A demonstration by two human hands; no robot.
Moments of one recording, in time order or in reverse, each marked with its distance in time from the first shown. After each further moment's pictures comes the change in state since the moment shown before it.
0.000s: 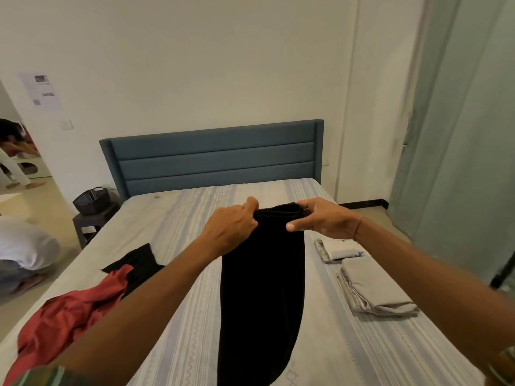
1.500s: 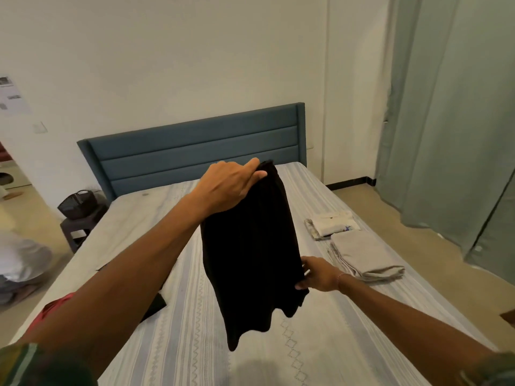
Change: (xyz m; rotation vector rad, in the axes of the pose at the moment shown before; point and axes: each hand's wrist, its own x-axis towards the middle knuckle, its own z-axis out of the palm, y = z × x) left_hand 0.014 0.019 -0.054 0.160 0.204 0.319; right_hand -0.049 0.184 0.064 -0.569 0.113 0.138
